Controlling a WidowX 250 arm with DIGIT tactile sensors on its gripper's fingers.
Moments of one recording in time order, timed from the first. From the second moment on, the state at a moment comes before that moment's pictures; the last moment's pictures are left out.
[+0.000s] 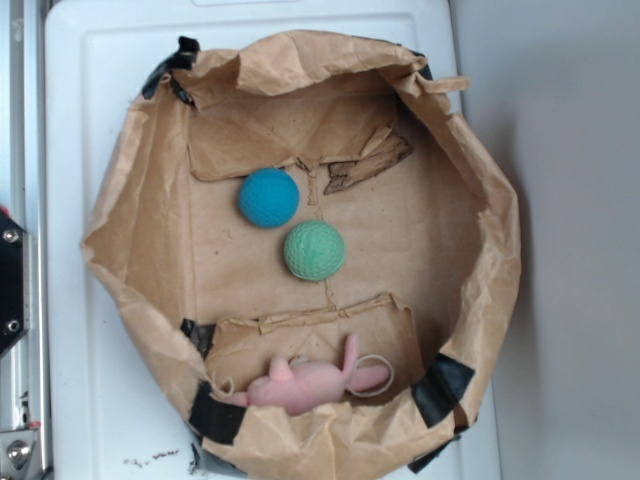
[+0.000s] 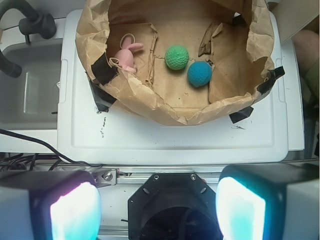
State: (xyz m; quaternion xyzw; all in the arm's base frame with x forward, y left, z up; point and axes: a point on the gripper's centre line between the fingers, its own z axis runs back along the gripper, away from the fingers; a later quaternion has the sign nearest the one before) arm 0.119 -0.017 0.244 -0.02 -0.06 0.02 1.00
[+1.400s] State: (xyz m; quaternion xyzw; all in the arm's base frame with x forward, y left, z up) arm 0.250 -0.008 0.159 -0.03 -0.05 0.00 1.00
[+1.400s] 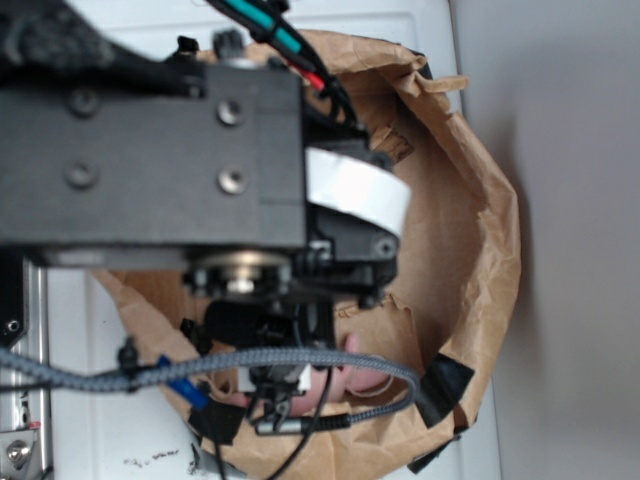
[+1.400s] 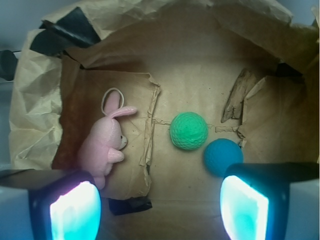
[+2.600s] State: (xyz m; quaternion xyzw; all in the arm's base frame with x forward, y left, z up) arm 0.260 0.030 0.114 -0.06 -0.08 -0.13 0.99
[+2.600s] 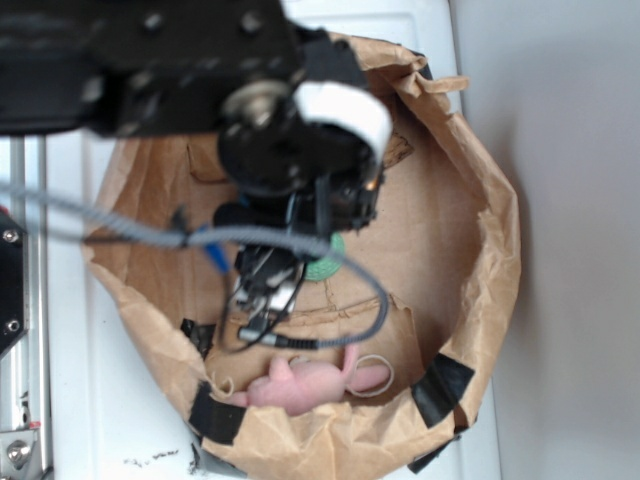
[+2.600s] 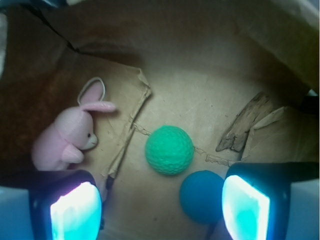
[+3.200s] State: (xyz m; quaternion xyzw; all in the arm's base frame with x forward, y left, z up) arm 0.276 0.026 0.062 -0.02 -0.09 -0.15 0.98
